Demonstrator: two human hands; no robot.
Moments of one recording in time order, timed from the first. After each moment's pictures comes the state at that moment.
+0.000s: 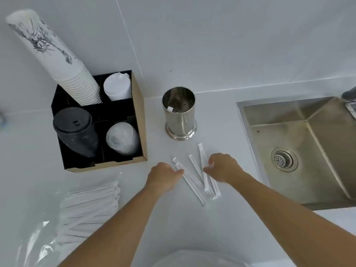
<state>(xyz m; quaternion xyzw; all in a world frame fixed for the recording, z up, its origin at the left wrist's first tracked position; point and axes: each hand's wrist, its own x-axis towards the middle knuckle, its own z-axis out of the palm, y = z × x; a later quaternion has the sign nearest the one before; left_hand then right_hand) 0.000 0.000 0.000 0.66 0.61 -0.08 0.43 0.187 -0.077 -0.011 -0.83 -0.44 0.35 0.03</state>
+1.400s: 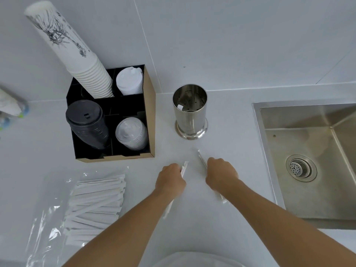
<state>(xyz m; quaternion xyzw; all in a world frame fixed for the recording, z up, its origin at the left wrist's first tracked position) 0.005 -0.011 -0.016 0.72 0.61 -0.11 0.32 0.158 -0.062 -0.011 -0.81 -0.51 0.30 -0.05</state>
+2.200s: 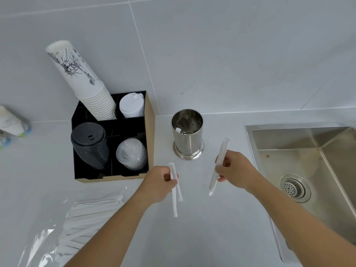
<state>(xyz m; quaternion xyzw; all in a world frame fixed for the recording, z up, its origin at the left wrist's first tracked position) -0.016 0.026 0.041 0.69 0.54 0.07 0.49 0.222 -0.059 0.057 -0.75 -0.39 0.44 0.30</state>
